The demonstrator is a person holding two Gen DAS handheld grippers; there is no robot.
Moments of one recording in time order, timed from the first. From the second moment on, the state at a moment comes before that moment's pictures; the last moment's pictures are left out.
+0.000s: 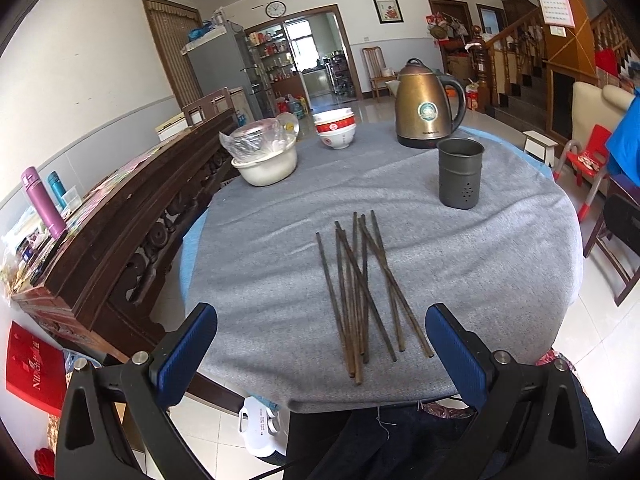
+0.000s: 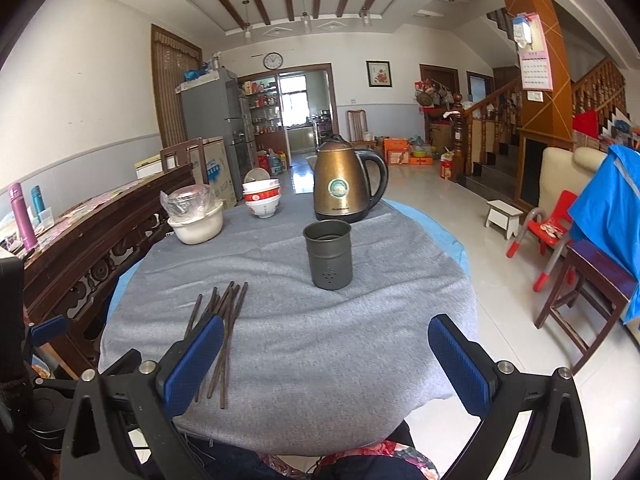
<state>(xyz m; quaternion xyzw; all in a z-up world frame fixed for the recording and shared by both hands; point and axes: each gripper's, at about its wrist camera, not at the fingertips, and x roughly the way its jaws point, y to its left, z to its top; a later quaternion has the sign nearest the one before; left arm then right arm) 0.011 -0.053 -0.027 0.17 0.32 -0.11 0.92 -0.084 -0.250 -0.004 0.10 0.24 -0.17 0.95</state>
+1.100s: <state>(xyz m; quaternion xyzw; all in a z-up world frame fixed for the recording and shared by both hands) 0.087 -0.059 -0.069 0.15 0.39 -0.11 0.90 -0.002 -0.263 -0.025 0.09 0.31 -0.19 0.93</state>
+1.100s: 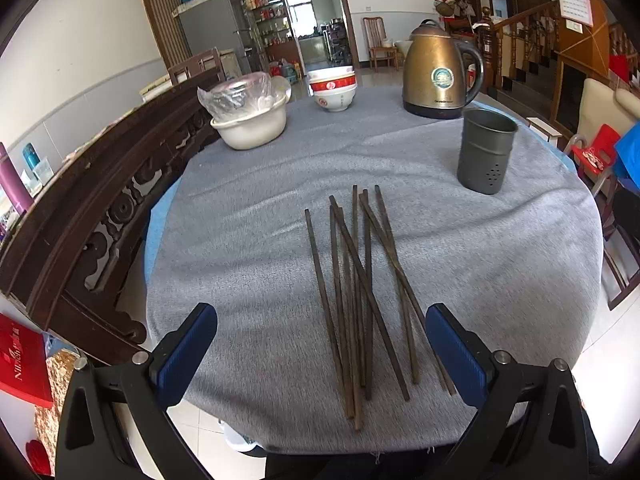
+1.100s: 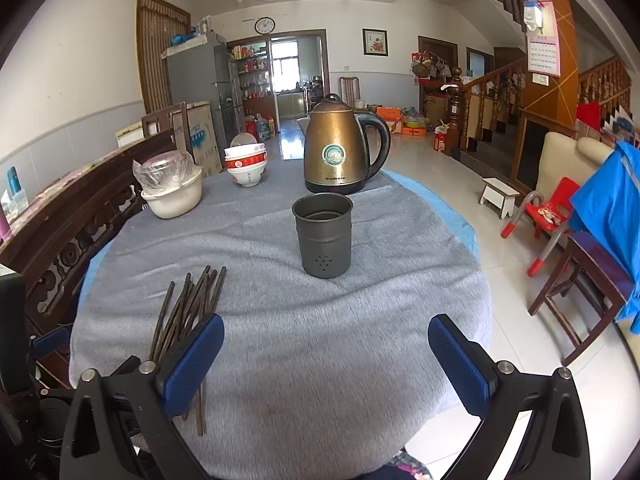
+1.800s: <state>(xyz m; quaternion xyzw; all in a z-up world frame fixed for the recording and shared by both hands) 0.218 0.014 -0.085 0.05 0.48 -0.12 0.87 0.176 -0.263 -0.094 0.21 0.47 0.00 0.86</state>
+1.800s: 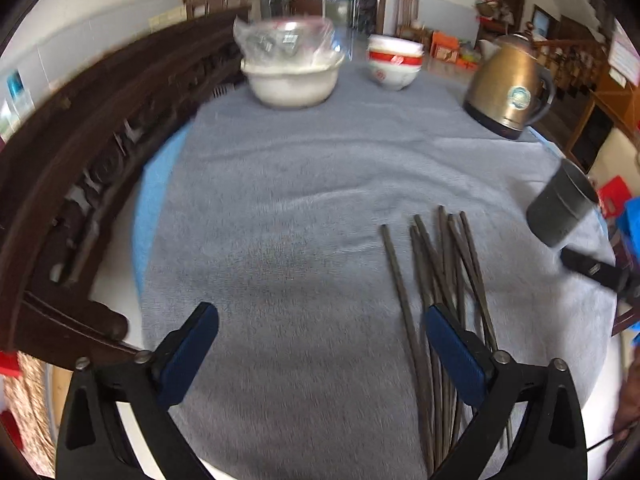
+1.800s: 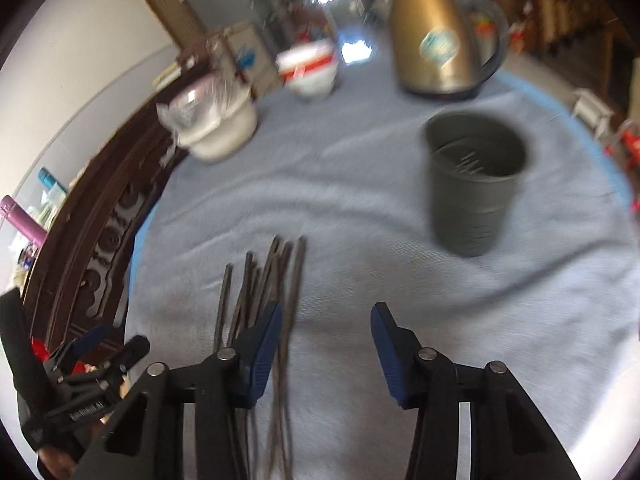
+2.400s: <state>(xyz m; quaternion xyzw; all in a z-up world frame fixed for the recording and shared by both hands) 0.317 -0.022 -0.137 -0.05 0.64 -0.21 0.73 0.283 -0.248 -0.160 0.26 0.58 0.00 0.78</state>
